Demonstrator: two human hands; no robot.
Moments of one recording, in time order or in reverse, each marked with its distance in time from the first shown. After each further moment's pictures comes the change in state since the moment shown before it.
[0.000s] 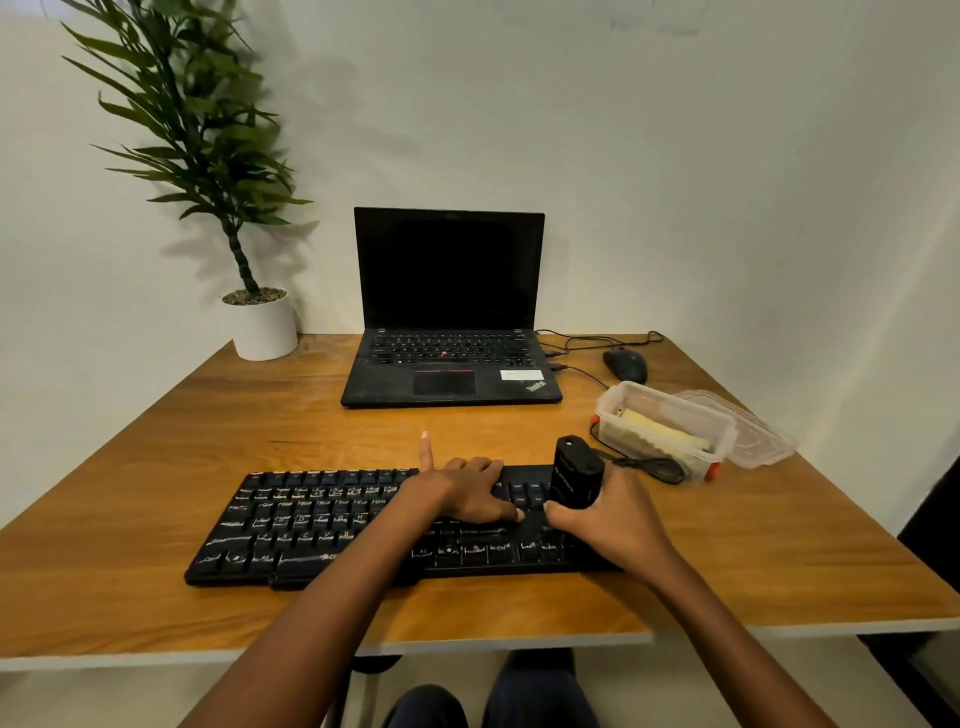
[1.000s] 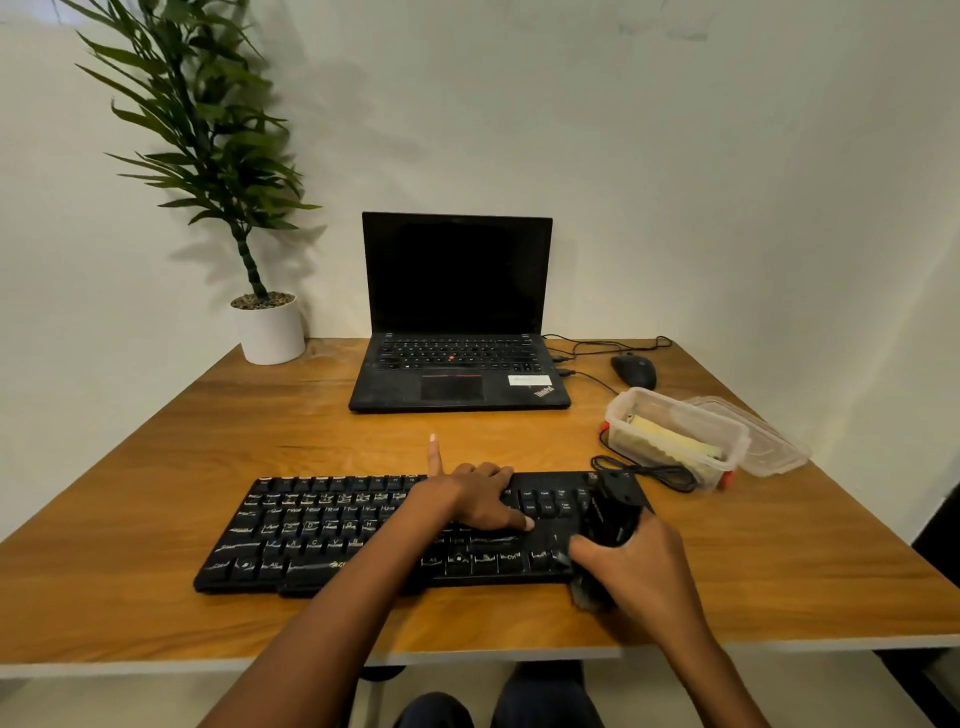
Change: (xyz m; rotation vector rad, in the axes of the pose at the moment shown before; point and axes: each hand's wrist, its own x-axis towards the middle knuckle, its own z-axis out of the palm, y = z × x) left_hand 0.001 -0.003 -0.001 0.016 0.010 0.019; right_hand -0.031 0.000 0.010 0.137 0.106 0.207
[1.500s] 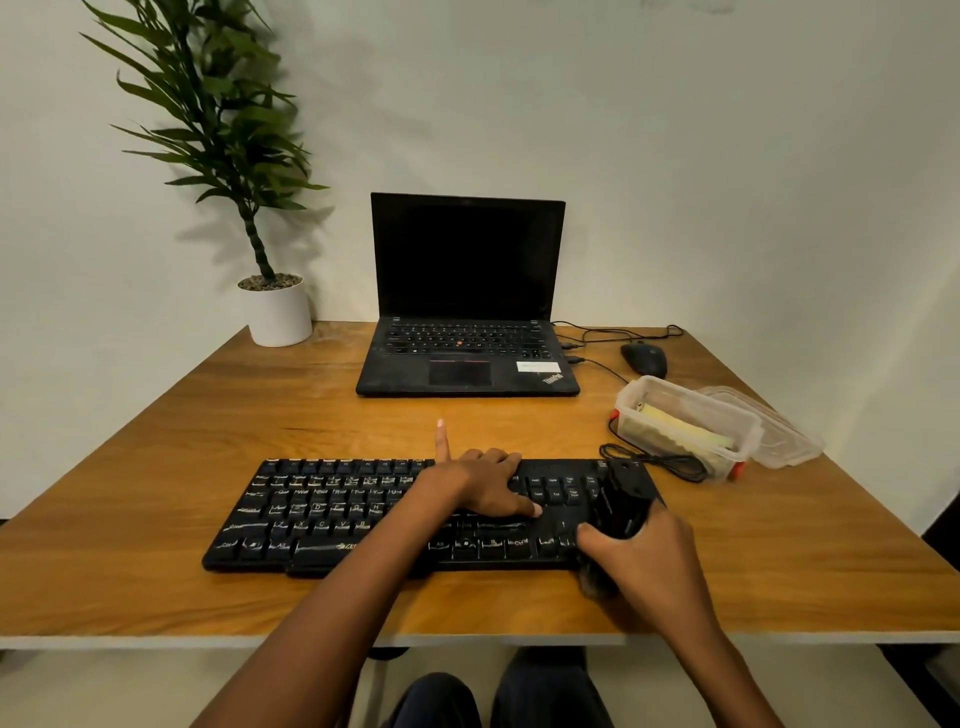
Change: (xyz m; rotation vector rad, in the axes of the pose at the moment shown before) left_hand 0.000 0.000 0.001 -0.001 0.003 -0.001; right_hand -0.003 0.000 0.000 0.044 0.016 -0.030
